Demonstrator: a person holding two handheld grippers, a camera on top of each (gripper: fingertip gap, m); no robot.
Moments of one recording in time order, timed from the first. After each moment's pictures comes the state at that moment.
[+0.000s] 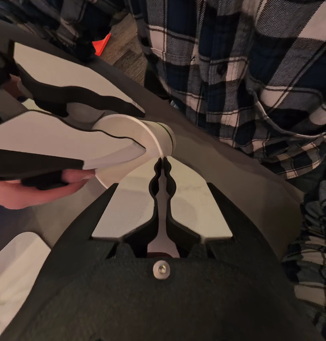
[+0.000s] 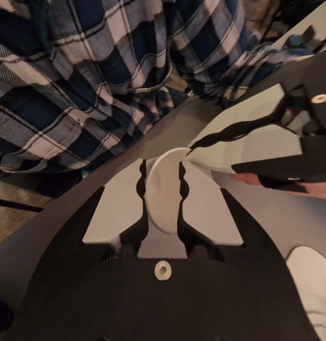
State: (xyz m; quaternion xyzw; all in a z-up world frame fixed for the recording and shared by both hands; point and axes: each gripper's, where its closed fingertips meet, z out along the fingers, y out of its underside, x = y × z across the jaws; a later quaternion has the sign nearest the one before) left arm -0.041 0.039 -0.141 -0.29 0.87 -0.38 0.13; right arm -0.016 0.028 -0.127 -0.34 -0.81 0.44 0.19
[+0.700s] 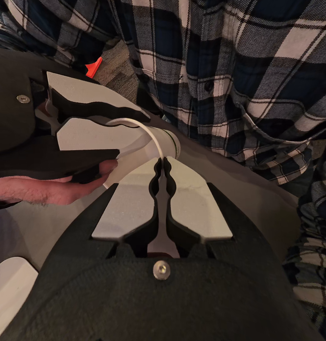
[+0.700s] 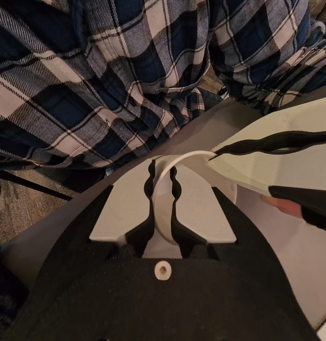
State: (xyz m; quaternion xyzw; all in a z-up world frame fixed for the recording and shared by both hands) left arm -0.040 0.029 -0.134 -0.26 0.85 -0.43 0.12; right arm -0.008 -0.002 -0.138 -0.29 -0.82 0.47 0.12
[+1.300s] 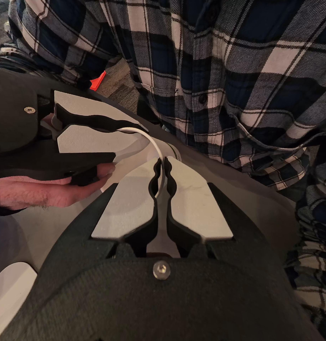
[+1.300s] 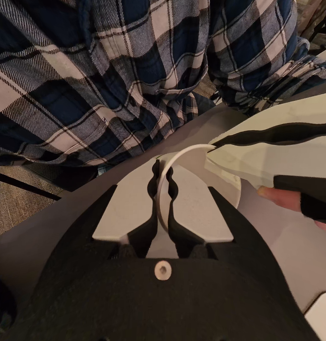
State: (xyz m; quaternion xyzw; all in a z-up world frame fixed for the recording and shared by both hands) left arm -0.043 0.025 -0.120 -0.25 0.84 -0.45 0.13; right arm -0.009 -0.001 -0.135 -0.28 -0.83 0.47 0.15
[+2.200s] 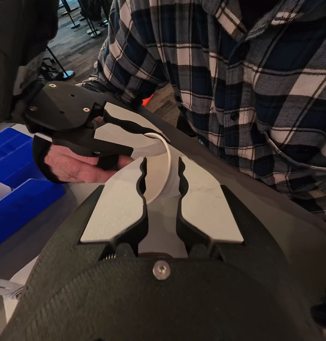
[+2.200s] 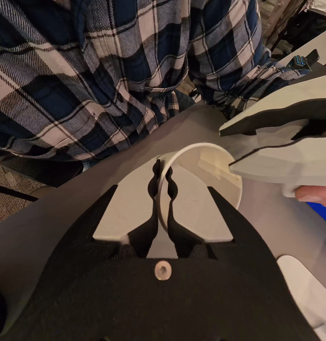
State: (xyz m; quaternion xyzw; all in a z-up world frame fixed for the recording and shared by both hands) left arm -0.032 0.054 -0.085 -0.30 0.80 -0.45 0.26; right arm -0.005 0.019 -0.120 -0.29 -0.83 0.43 0.21
